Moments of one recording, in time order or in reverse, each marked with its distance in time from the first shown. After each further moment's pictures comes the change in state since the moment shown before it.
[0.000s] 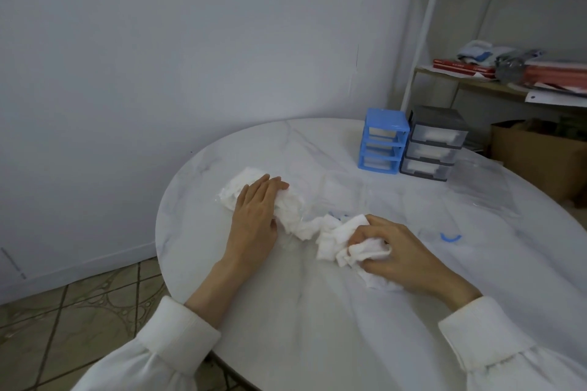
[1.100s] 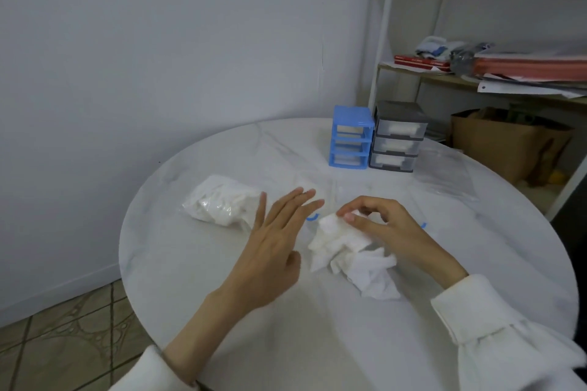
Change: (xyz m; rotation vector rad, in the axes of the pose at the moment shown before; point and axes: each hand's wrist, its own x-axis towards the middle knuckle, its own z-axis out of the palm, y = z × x) left_hand -0.018 0.074 -0.012 -0.174 -0.209 0.289; right_hand -0.008 0.002 -0.029 0.374 0.195 0.133
